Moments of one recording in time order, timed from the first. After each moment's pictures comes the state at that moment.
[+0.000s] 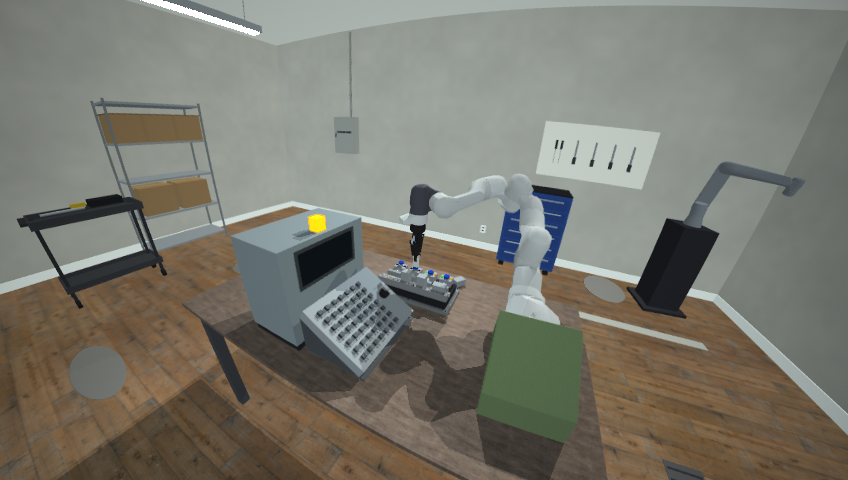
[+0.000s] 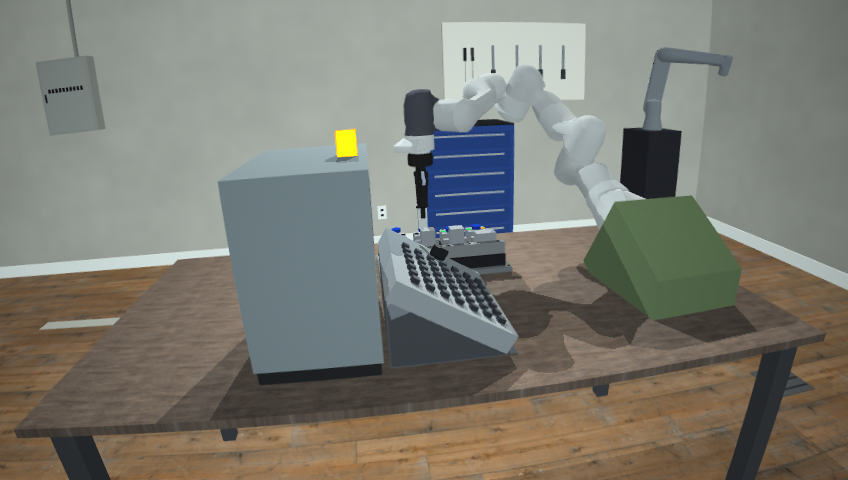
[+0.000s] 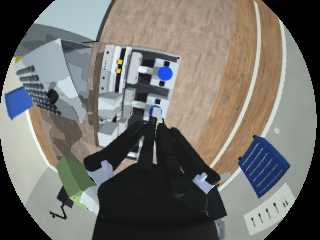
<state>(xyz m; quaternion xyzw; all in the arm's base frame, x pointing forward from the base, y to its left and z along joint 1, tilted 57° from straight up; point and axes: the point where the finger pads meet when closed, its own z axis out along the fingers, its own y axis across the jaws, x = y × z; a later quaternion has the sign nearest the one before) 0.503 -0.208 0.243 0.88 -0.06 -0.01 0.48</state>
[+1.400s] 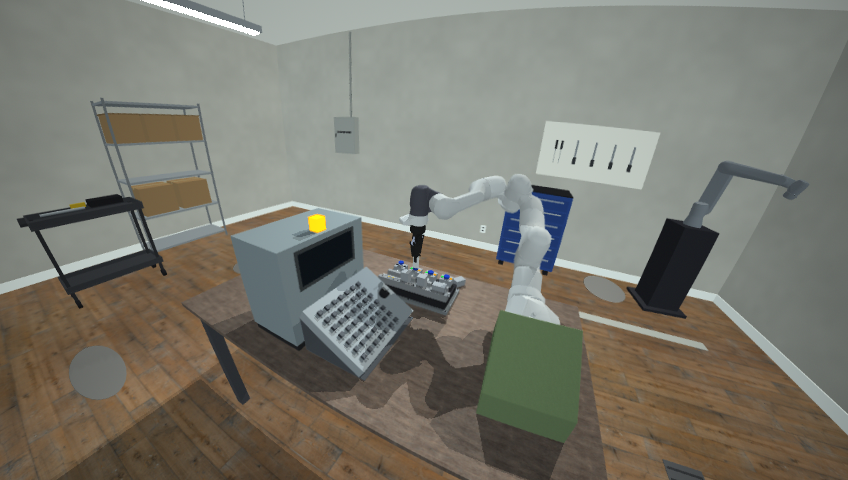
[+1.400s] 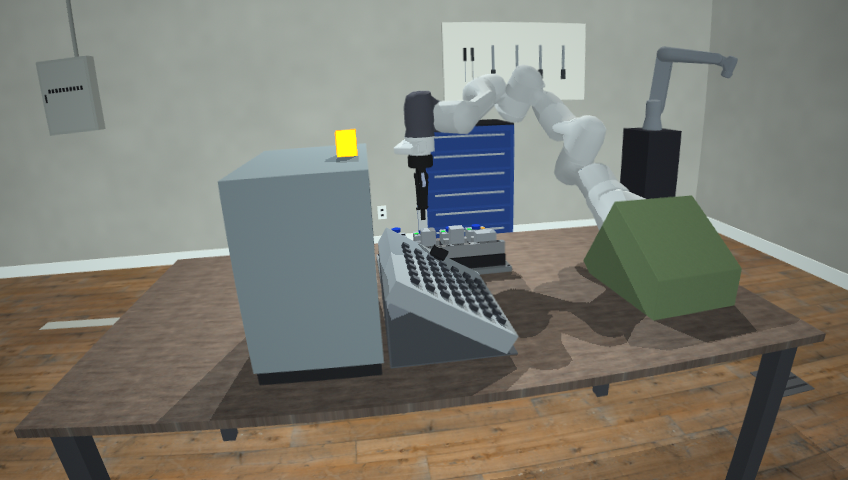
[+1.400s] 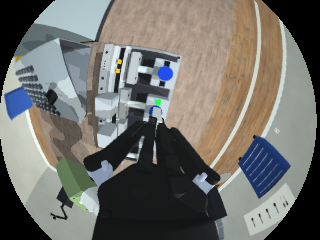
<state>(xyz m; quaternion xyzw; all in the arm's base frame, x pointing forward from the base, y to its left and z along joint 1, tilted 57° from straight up) 0.503 -0.212 0.240 0.88 -0.06 -0.01 0.48</state>
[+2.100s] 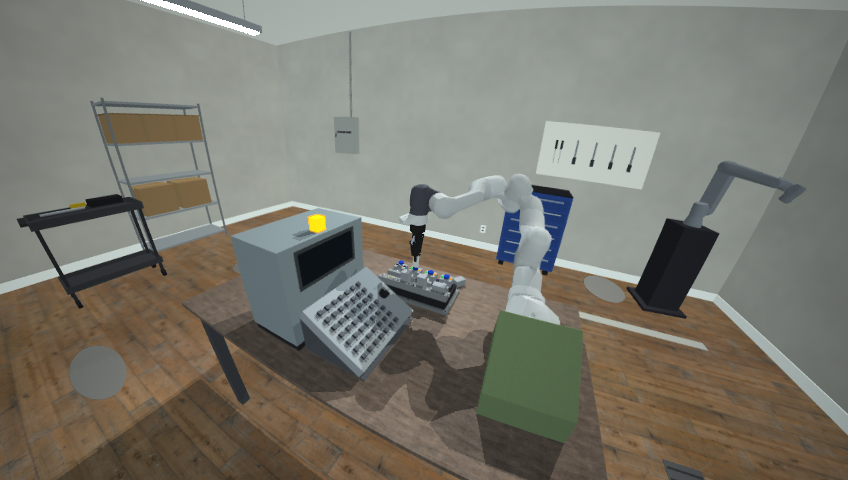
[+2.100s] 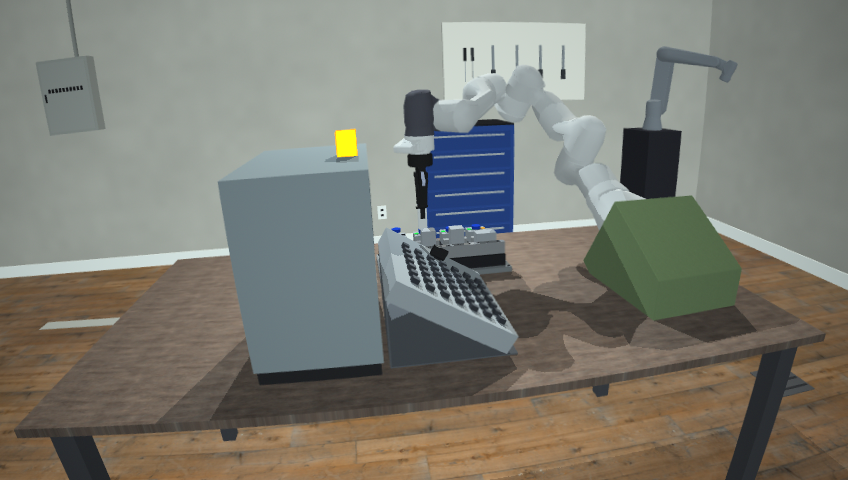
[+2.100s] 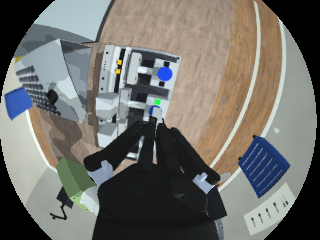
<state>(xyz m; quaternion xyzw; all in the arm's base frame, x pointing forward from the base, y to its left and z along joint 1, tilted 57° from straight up) 0.504 -0.209 0.242 0.88 -0.06 -0.01 0.48</state>
